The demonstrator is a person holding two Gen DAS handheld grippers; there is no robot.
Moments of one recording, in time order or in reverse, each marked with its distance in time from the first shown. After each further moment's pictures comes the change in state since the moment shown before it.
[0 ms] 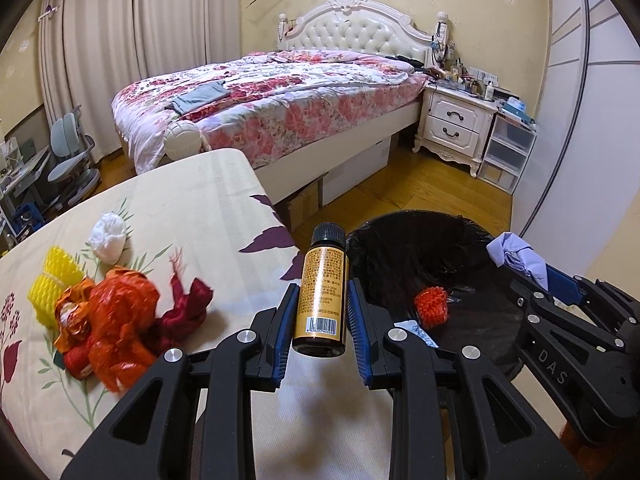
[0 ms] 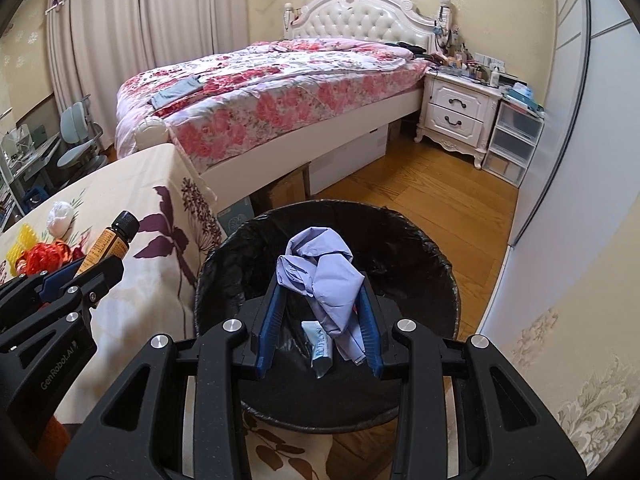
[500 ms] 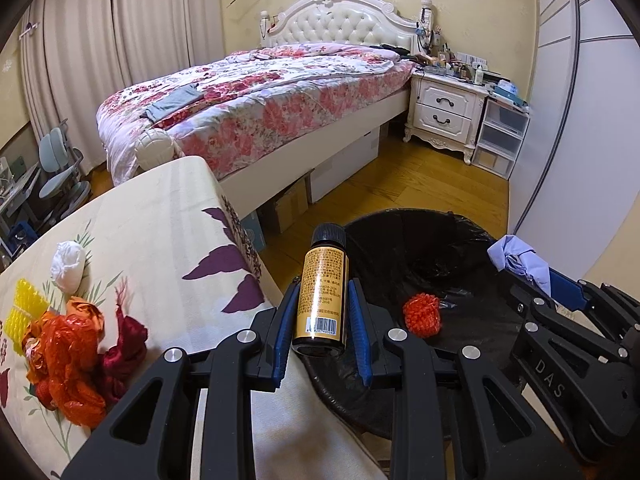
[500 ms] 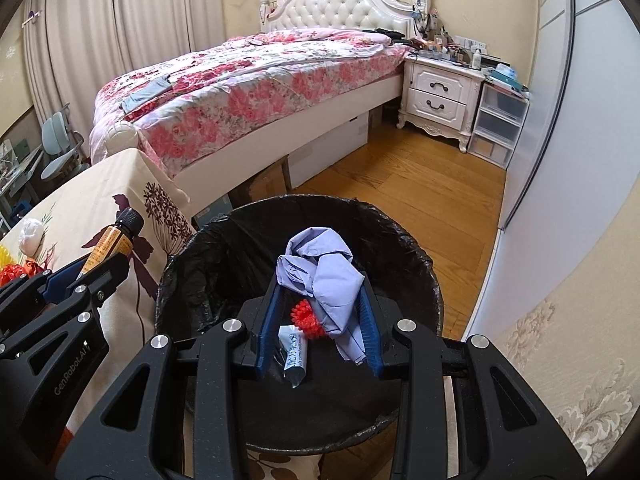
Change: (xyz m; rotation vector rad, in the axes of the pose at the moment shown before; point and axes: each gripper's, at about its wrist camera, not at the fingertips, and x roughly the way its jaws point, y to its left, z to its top) left arm 0.028 -0.030 0.011 0.056 0.022 -0.012; right arm 0.024 -0.029 0.004 0.064 0.036 -0.038
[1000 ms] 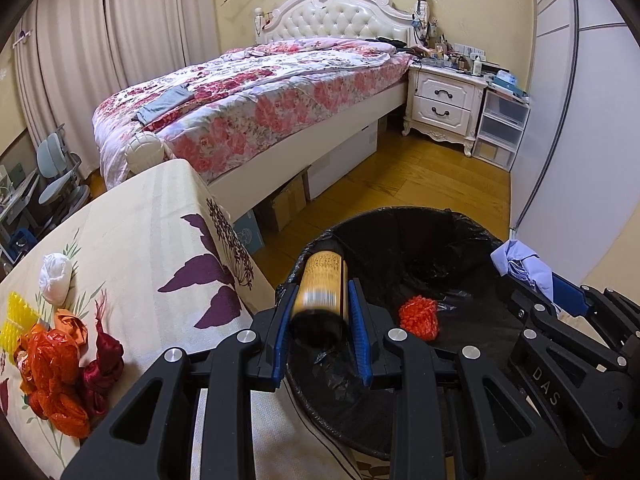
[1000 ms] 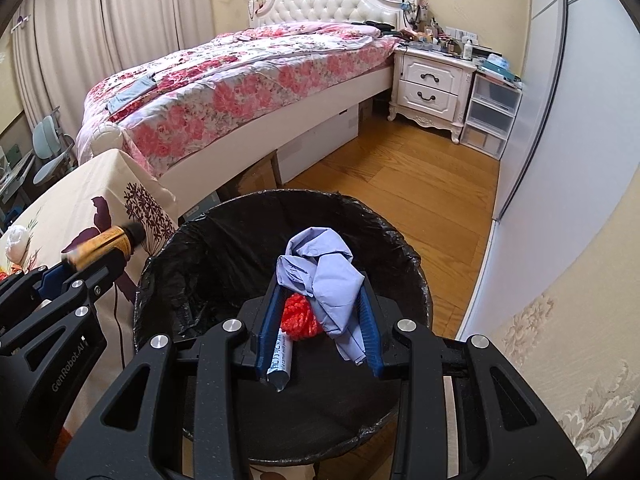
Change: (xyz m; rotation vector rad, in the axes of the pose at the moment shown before) left arm 0.013 -0.017 0.006 0.027 0.018 0.013; right arm 0.014 -0.014 0.001 0.027 0.019 -0.023
